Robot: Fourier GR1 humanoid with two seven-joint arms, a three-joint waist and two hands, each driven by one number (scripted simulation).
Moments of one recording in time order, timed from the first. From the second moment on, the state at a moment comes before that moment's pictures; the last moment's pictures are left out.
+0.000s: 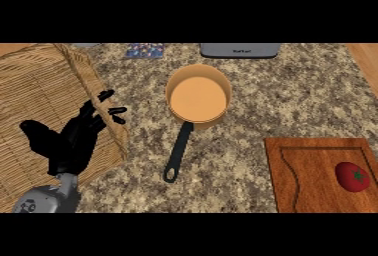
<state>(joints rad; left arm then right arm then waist) -0.14 0.28 -0.19 -1.66 0.26 0.26 0.26 0.09 -1.22 -0.07 -1.45 0.28 0.43 -0.75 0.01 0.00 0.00</state>
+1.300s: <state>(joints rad) -0.13 0.21 -0.12 -1.68 0.18 0.20 0.31 0.07 -0.97 -0.04 -1.49 0.54 0.45 -0.62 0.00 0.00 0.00</state>
